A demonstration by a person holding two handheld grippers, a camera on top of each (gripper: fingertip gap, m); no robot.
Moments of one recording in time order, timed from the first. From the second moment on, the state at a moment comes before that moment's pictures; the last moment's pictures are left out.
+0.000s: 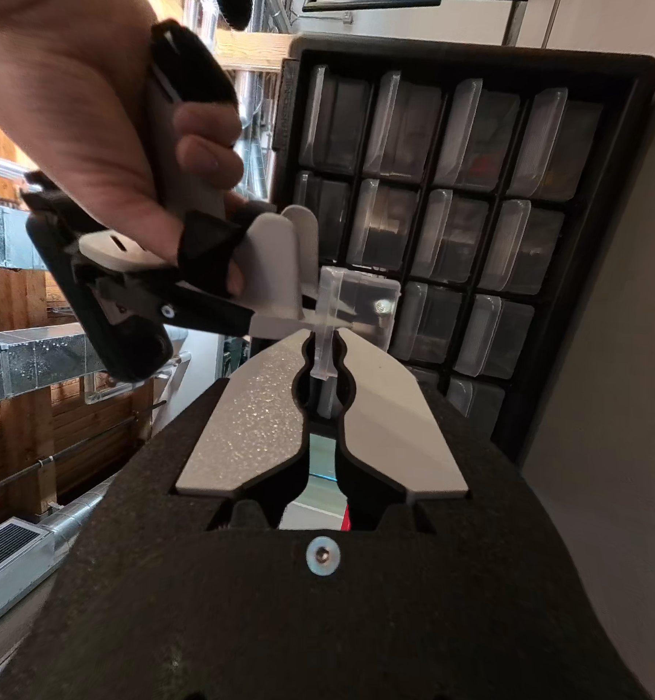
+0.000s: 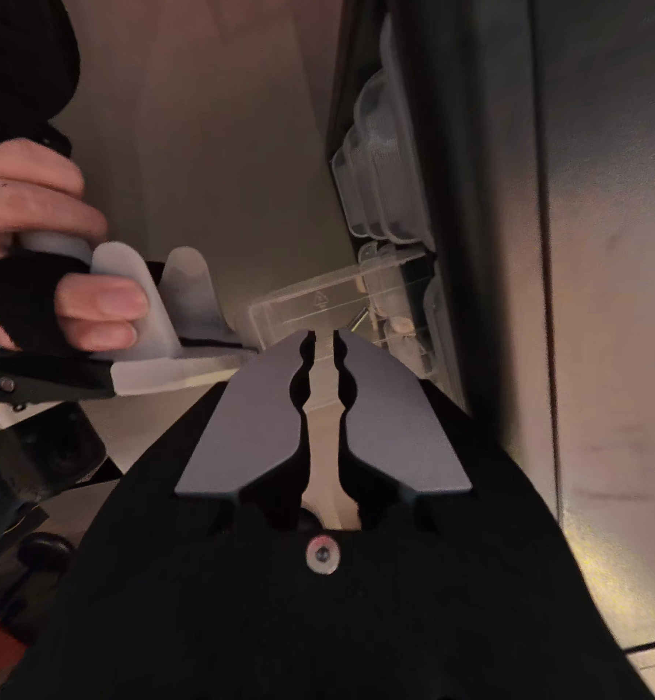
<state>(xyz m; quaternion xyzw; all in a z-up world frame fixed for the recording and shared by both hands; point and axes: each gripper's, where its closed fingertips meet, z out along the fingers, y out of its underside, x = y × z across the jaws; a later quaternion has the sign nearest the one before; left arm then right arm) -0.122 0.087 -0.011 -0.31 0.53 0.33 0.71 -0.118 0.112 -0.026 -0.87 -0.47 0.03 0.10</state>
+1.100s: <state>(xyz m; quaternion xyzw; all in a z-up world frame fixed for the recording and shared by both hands) -0.126 0.069 -0.017 -0.32 0.54 0.32 0.71 -0.121 0.114 -0.030 -0.88 -0.46 -0.01 0.08</state>
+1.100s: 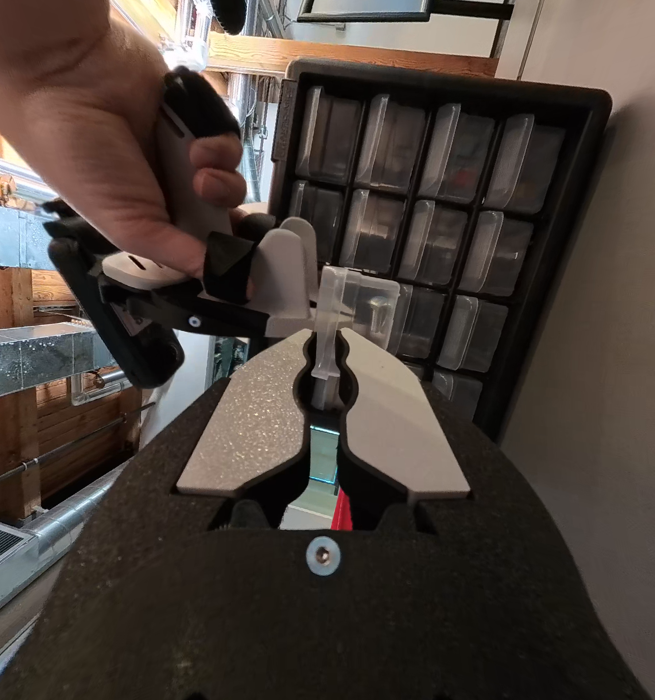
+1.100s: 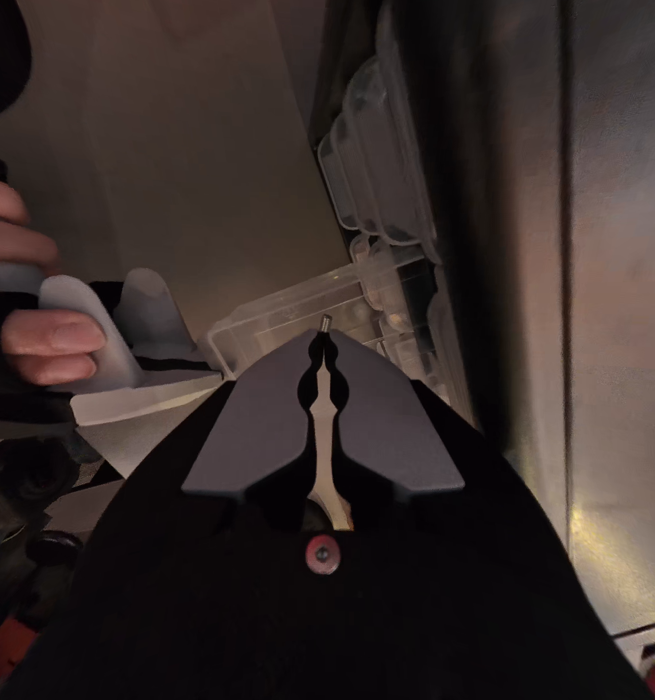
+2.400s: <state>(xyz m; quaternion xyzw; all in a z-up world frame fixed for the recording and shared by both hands) -0.129 0.068 -0.018 -0.33 0.54 0.32 0.71 -0.125 0.115 -0.030 -0.88 -0.48 -0.01 0.08</state>
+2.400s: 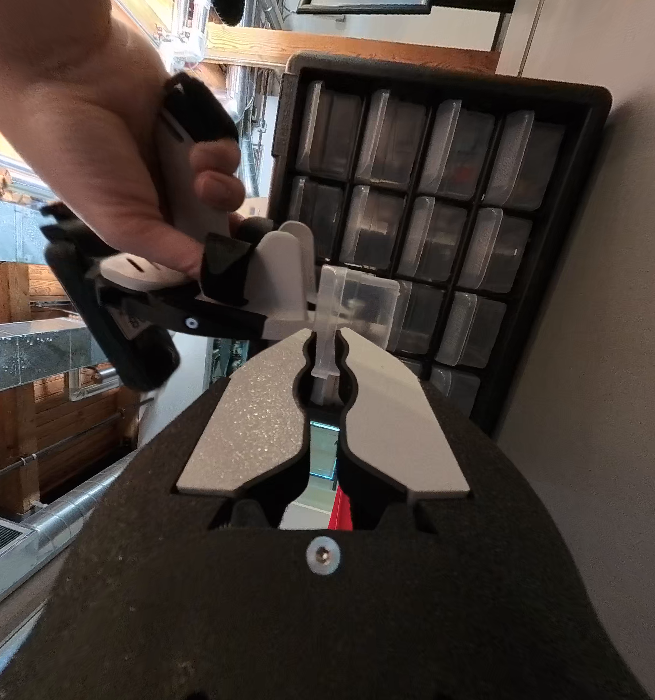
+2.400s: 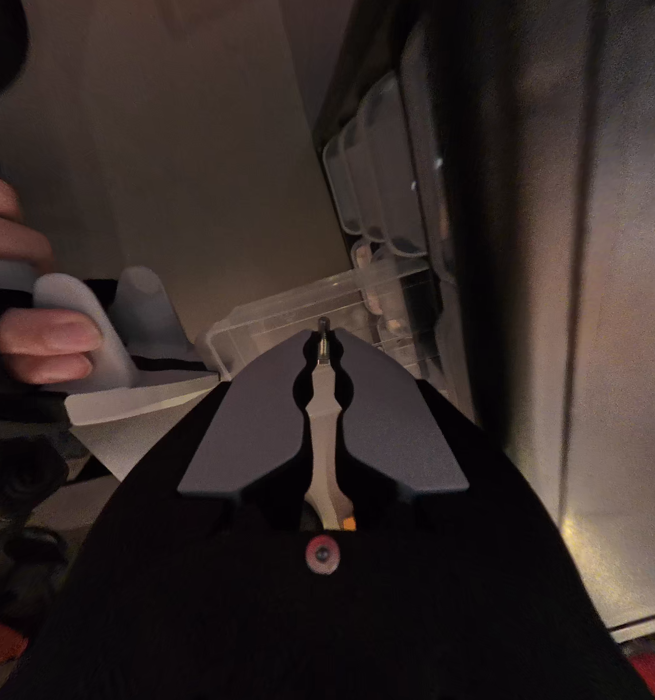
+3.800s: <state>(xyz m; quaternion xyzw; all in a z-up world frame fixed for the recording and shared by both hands) -0.102 0.160 -0.012 -0.33 0.55 0.36 0.67 0.331 0.088 -0.158 -1.00 0.02 -0.01 0.09</state>
